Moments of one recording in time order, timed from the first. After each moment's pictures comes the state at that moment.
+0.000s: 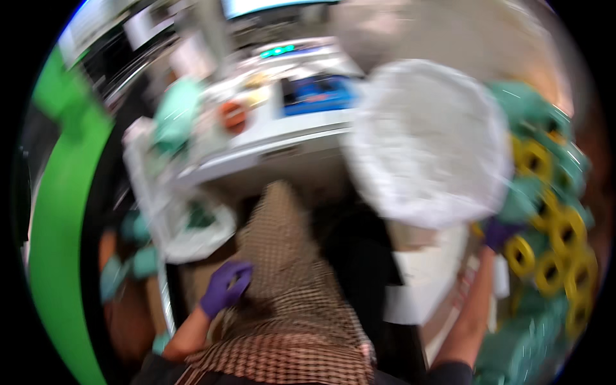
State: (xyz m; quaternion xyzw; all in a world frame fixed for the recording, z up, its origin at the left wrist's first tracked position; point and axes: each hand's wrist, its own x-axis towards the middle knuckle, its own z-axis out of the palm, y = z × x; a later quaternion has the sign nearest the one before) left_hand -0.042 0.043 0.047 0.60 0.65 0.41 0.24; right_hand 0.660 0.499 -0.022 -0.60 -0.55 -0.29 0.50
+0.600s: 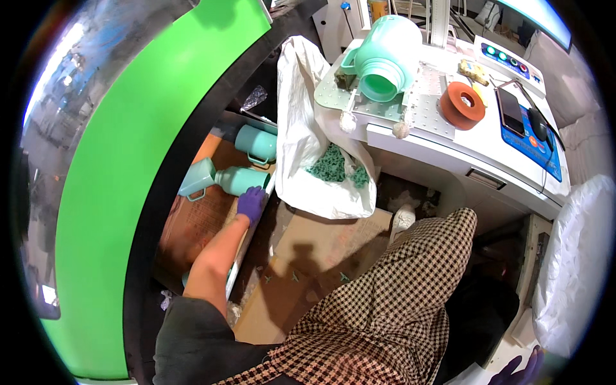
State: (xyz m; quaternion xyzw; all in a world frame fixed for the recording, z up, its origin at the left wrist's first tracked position) left_hand -0.376 -0.164 -0.122 0.35 0.93 -0.07 -0.03; right_hand 0.314 0.234 0.141 -0.30 -0.85 -0.18 0.40
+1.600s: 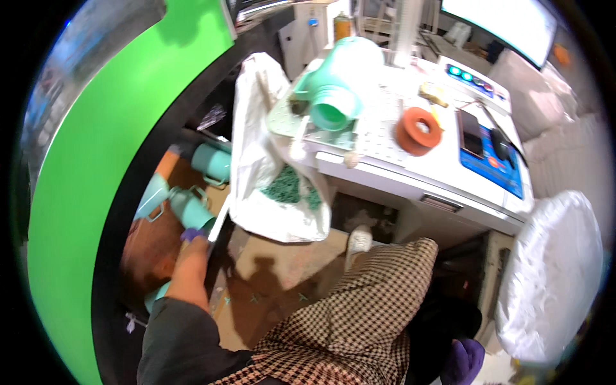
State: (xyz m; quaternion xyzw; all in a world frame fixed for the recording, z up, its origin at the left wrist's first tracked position) left_hand -0.423 -0.217 -0.200 0.01 0.94 -0.26 0.23; right_hand 0.289 0.246 0.102 -0.25 -0.95 0.02 0.19
